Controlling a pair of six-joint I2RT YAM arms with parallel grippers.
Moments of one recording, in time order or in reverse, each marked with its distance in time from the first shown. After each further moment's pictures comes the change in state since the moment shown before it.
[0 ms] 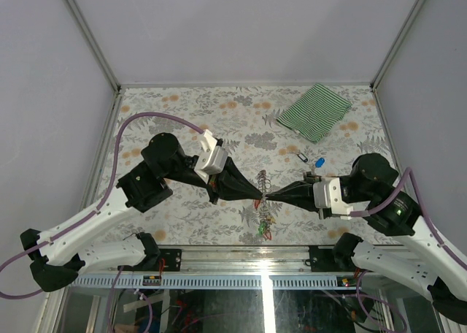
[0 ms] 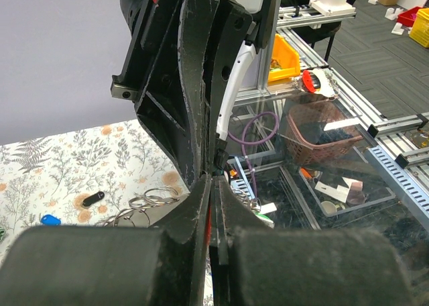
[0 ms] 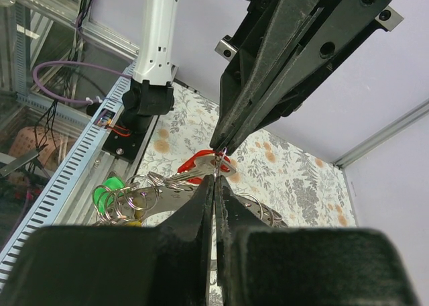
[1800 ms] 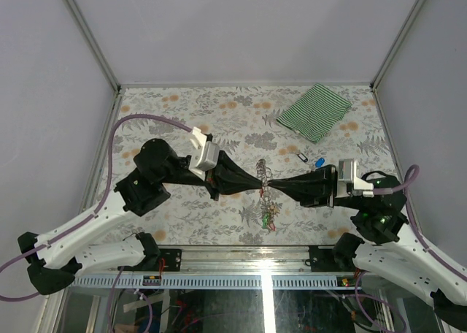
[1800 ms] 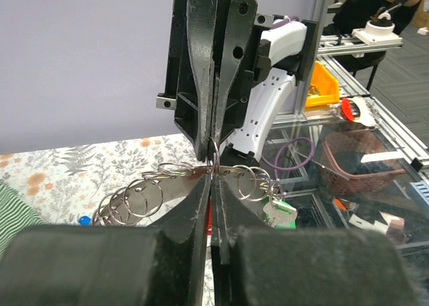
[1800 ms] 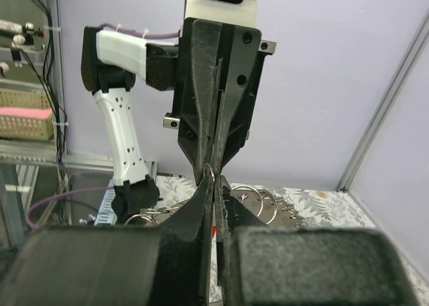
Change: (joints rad) left arm -0.005 -0.035 -0.049 0.101 -0.122 -0.040; right arm 0.000 -0.115 -0.262 0.602 0.224 0.544
